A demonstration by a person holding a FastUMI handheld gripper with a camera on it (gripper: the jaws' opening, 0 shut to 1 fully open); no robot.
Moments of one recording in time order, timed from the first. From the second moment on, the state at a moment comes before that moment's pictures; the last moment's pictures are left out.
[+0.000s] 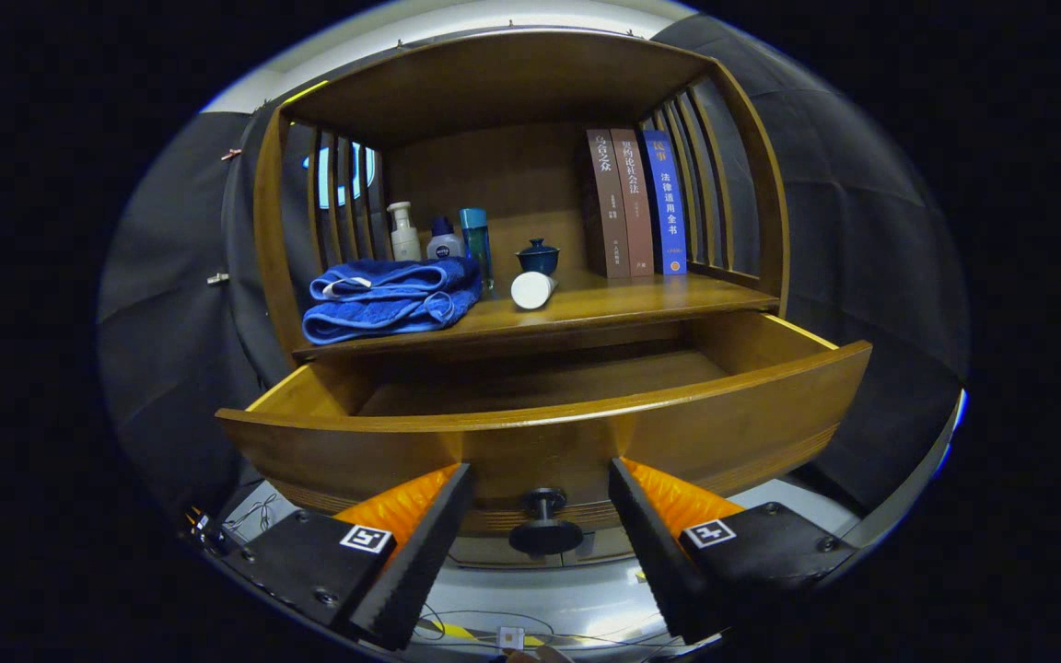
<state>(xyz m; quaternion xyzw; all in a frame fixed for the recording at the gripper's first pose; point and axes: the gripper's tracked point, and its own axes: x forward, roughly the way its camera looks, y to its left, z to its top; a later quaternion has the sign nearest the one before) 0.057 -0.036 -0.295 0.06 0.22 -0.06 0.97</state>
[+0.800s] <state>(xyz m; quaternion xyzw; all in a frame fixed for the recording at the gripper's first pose) 0.146 -0.046 -0.307 0.06 0.22 -0.05 0.97</state>
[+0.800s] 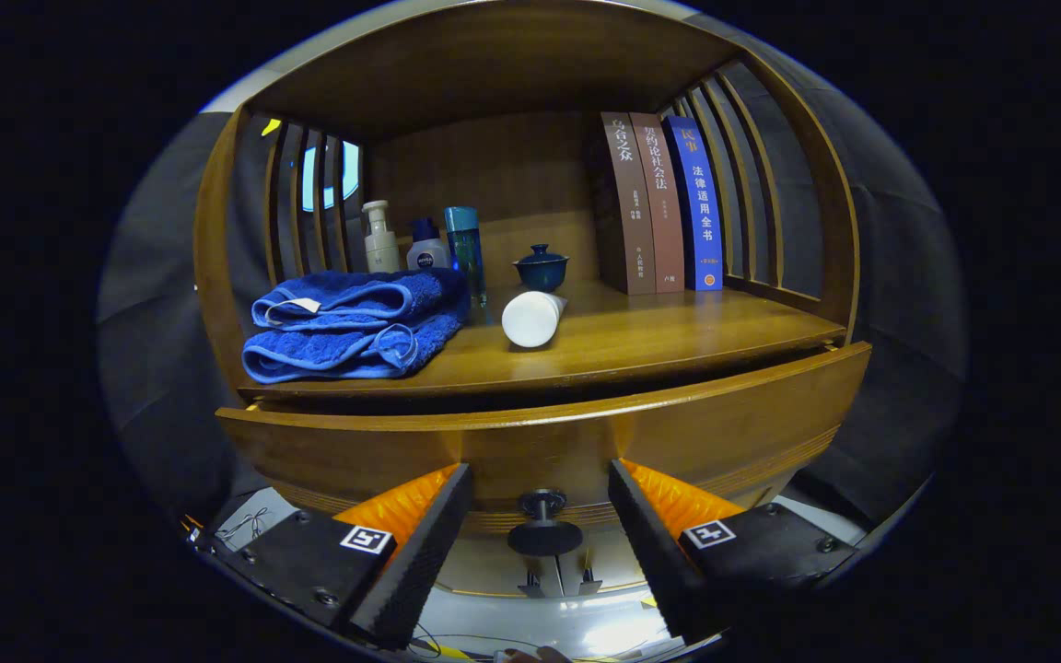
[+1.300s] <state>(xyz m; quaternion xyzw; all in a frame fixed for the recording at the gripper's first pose) 0.164 -0.047 -0.312 0.05 0.21 -0.06 0.97</state>
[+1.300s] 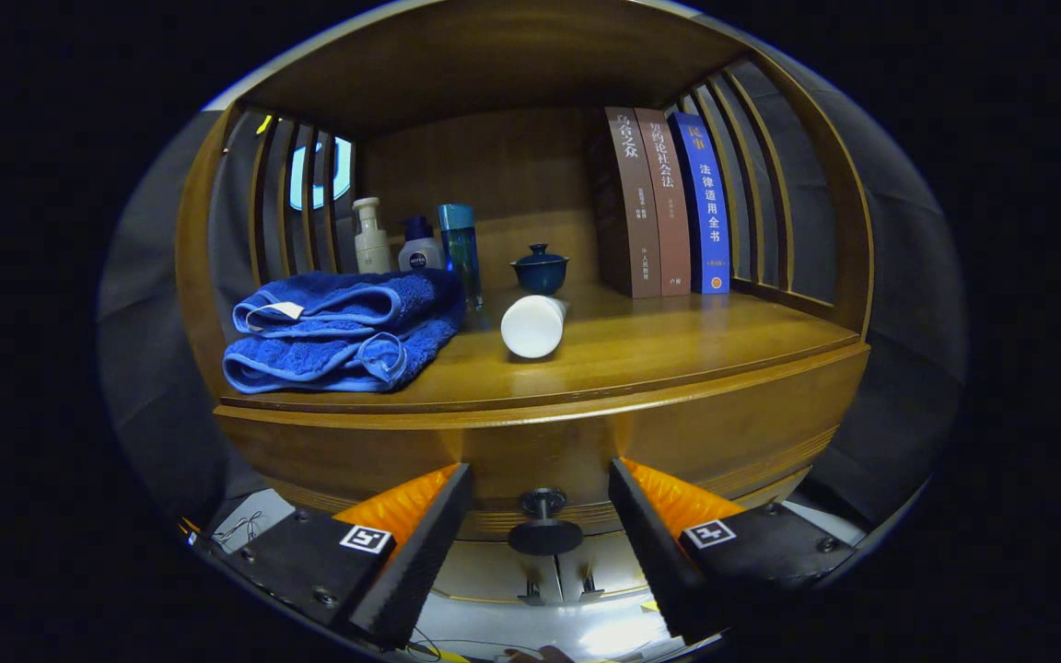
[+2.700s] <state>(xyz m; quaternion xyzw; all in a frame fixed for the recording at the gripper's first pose) 0.085 -0.024 -0.045 0.03 0.06 -0.04 1.00</state>
